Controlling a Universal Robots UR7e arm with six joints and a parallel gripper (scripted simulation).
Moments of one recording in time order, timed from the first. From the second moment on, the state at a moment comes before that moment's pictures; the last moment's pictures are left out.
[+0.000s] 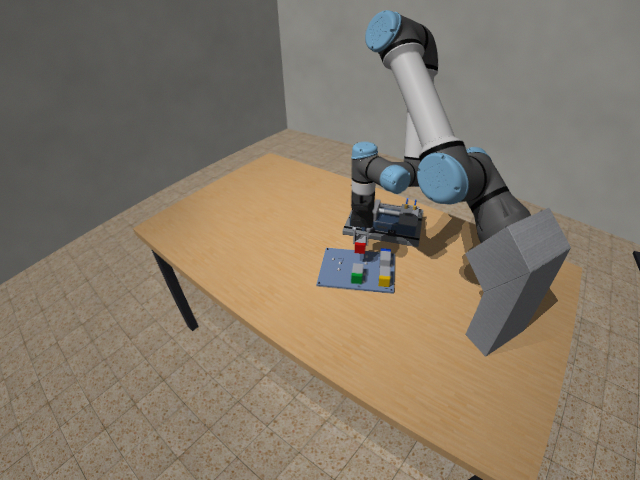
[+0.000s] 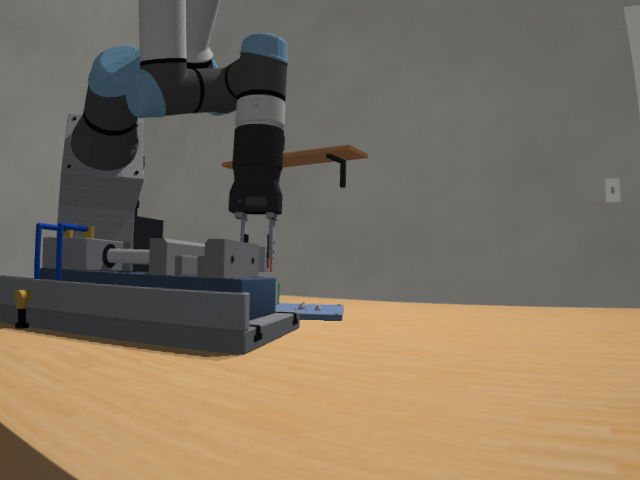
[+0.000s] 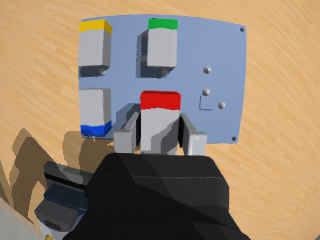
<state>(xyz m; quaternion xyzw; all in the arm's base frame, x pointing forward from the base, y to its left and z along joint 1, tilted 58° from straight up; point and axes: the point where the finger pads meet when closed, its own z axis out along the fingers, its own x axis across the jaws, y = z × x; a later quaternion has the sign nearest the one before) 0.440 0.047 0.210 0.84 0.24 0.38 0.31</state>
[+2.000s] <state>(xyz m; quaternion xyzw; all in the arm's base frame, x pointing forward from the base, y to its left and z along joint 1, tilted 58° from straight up) 0.379 0.072 0.251 0.84 0.24 0.38 0.31</state>
